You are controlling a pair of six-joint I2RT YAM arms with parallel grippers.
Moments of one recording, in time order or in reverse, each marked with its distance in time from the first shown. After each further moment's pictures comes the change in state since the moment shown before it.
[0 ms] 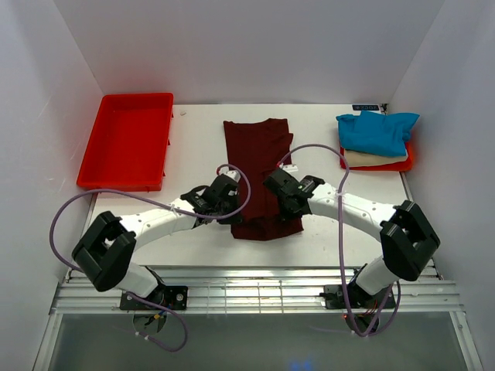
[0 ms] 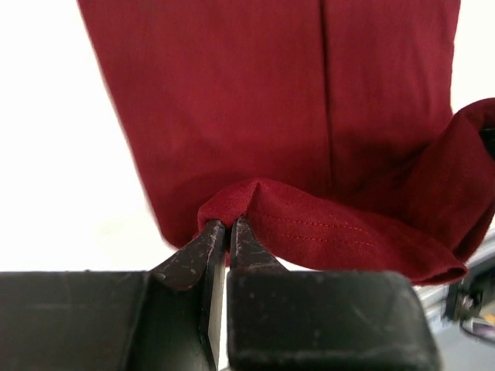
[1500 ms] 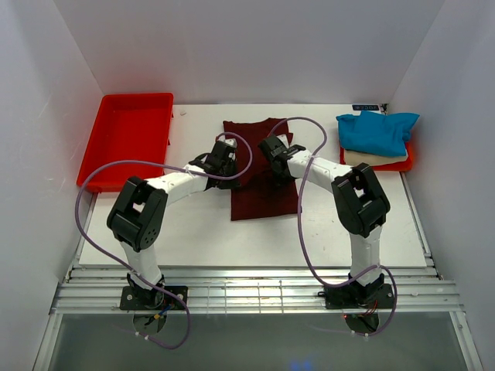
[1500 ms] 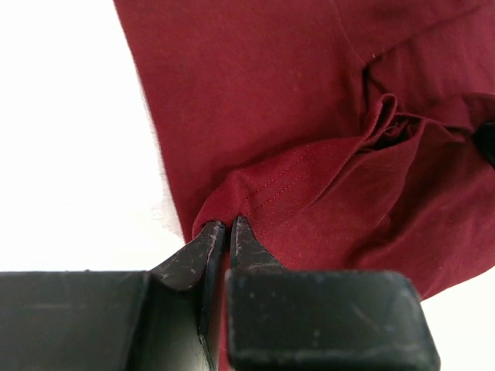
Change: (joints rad) left arm 0.232 0.385 0.361 0.056 0.000 0.180; right arm -0.224 0.473 0.406 0.138 0.084 -0.312
